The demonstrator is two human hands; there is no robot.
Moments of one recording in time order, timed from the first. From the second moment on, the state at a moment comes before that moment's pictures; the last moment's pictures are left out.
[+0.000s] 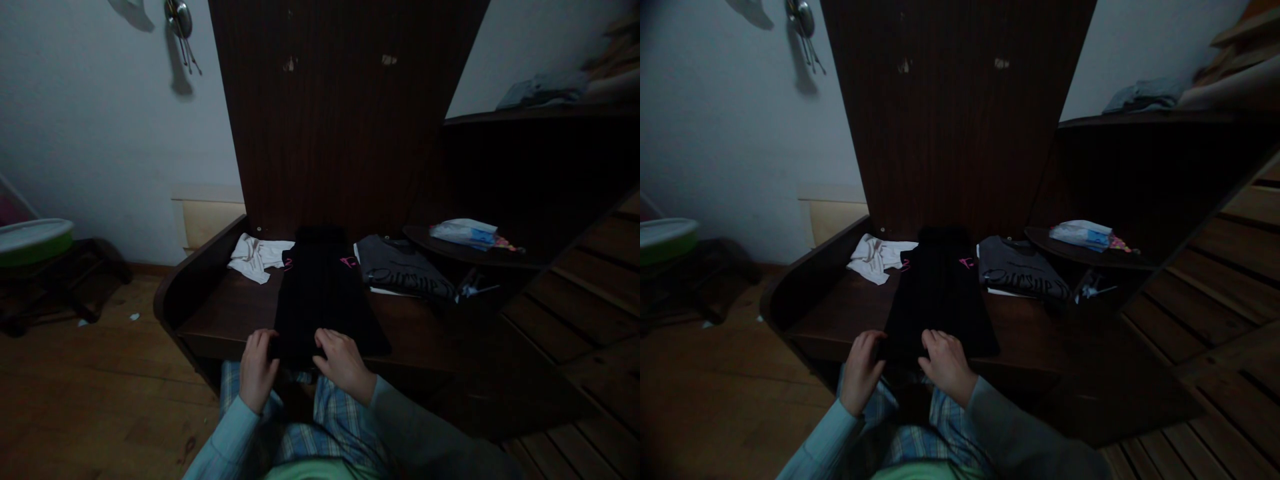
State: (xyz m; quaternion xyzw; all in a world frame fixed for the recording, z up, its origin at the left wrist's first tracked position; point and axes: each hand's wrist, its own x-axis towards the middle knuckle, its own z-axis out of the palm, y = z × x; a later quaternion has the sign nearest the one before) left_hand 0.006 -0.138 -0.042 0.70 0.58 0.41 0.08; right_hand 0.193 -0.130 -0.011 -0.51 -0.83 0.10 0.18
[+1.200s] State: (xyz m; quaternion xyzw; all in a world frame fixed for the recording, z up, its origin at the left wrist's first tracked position) left_hand 0.003 -0.132 -0.038 0.72 0.57 0.37 0.15; right_hand 0.197 -0.125 -0.007 -0.47 -0.87 0.05 0.18
